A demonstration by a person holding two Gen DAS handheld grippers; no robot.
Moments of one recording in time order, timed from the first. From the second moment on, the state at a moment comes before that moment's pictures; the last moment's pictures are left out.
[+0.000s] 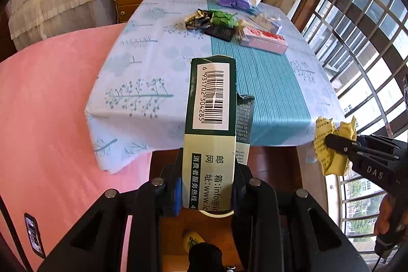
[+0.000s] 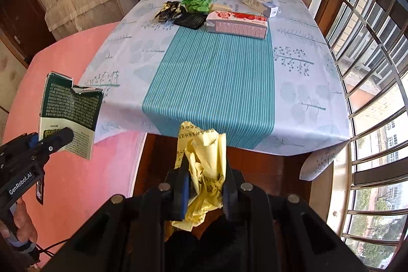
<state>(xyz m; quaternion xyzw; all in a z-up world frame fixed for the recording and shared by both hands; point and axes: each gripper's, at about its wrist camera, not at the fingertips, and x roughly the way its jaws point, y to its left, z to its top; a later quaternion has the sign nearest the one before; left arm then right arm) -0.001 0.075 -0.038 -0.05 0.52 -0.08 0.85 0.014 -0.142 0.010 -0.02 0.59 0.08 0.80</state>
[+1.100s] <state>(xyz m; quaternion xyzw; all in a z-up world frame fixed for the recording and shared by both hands) -0.011 0.038 -0.361 -0.12 0.67 -0.02 0.74 -0.011 -0.134 -0.313 0.05 0.71 0.05 0.70</state>
